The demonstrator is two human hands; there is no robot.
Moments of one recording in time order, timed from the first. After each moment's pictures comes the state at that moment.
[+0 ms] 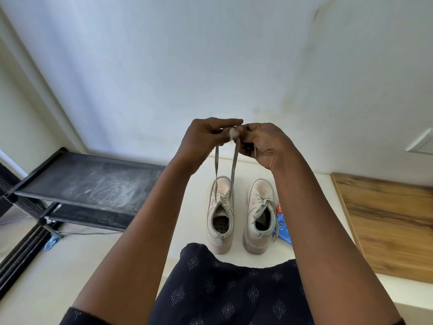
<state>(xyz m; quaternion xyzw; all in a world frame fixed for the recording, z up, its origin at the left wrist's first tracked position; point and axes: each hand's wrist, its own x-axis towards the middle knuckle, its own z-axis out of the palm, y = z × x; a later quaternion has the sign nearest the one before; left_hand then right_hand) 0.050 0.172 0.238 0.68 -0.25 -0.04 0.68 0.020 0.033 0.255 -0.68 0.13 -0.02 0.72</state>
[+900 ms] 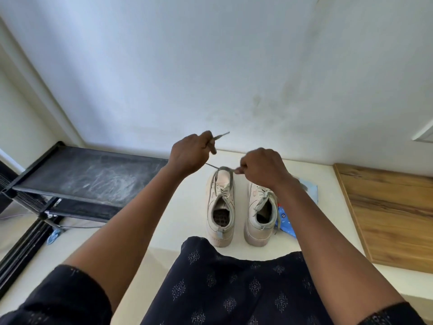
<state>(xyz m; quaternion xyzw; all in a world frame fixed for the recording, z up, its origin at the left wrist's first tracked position) 0.082 0.183 0.176 0.95 -0.20 0.03 0.25 0.018 0.006 0.173 -1.00 -0.05 -0.05 0.02</state>
